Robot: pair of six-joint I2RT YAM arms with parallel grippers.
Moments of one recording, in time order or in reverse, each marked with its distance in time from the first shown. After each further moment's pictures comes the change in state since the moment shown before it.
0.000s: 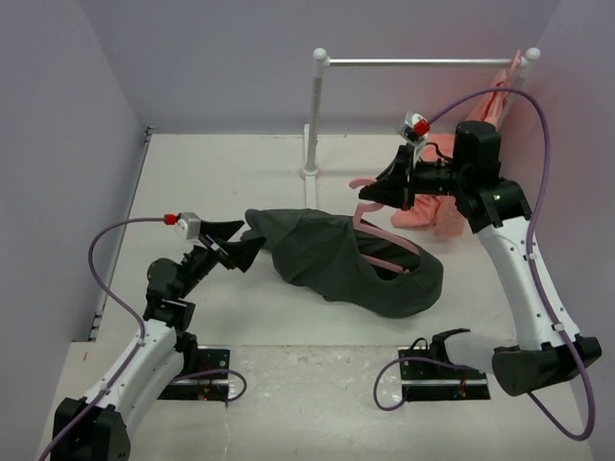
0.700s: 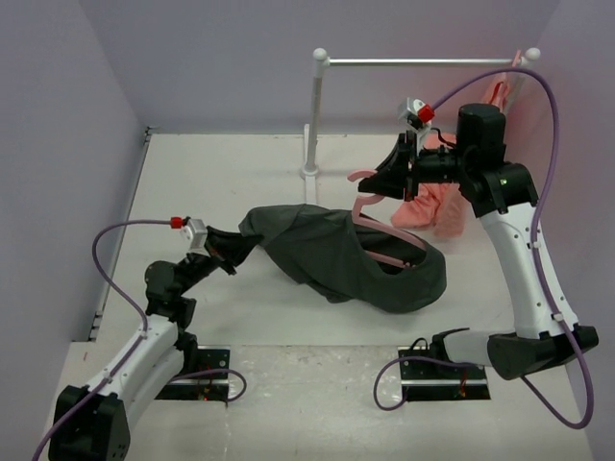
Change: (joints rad) left arm 0.000 0.057 -0.020 0.242 0.229 0.085; right arm -0.011 0.091 0.206 -0.150 -0.107 -0.068
